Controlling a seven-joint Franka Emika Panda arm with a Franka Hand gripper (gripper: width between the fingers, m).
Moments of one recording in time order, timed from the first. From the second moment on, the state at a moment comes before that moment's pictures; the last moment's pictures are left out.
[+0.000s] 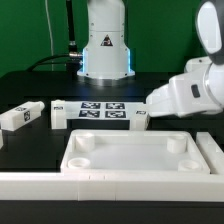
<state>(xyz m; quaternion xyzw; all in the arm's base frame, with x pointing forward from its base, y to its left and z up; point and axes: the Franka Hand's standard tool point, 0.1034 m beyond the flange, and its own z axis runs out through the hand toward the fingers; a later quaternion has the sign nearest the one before) 0.432 0.131 0.053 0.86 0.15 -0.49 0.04</state>
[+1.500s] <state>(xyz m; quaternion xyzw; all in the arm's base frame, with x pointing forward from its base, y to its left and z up) 0.500 0.125 0.134 0.97 0.14 -0.17 -0.01</state>
